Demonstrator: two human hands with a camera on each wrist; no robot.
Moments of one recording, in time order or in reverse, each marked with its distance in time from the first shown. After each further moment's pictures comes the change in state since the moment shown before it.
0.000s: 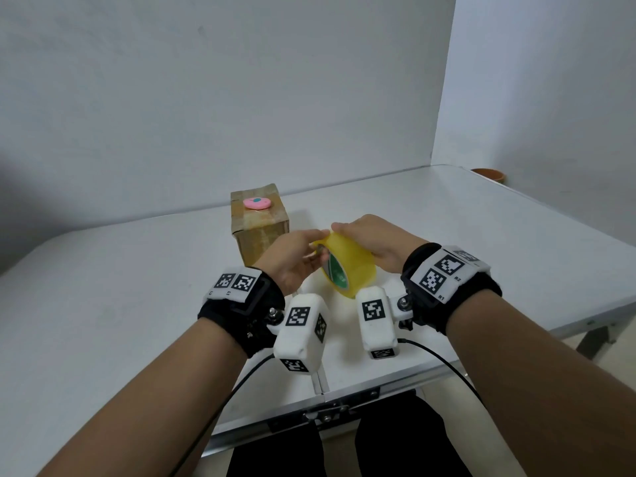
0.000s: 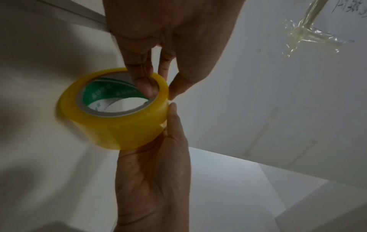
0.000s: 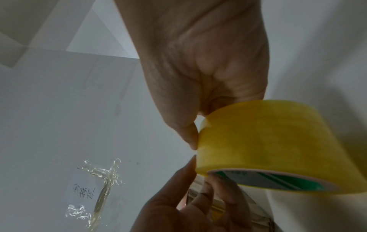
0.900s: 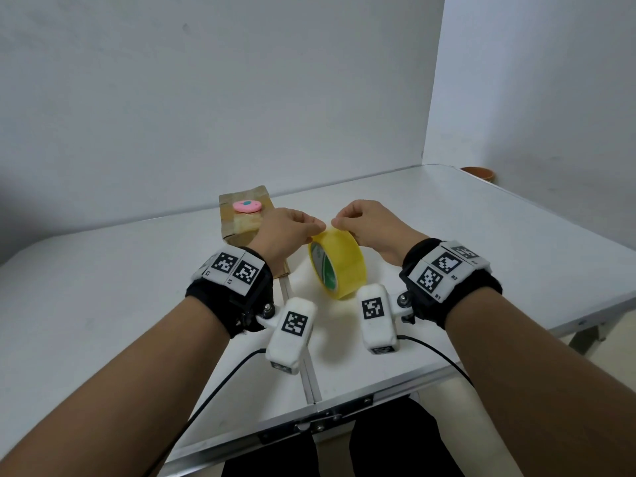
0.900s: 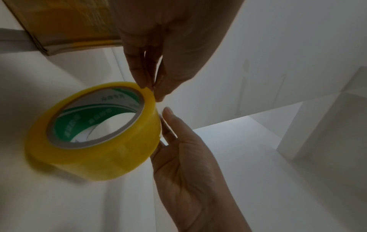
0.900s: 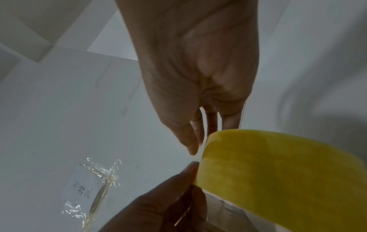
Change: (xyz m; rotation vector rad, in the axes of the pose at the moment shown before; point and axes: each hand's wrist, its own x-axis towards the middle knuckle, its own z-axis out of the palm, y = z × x) left_hand 0.024 0.019 0.001 0.575 0.019 0.374; right_hand 0.010 -0.001 -0.019 0.034 0.061 -0.226
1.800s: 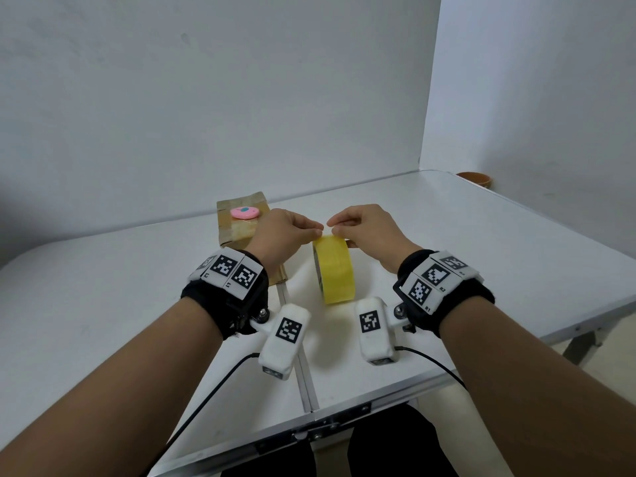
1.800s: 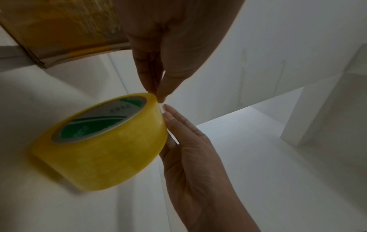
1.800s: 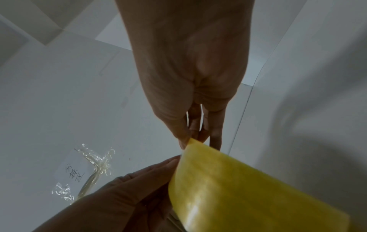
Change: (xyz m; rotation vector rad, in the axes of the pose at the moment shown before) left_hand 0.004 0.003 -0.005 0.240 0.008 0.104; right_hand 0.001 0.008 -0.002 -0.007 0.070 -0.175
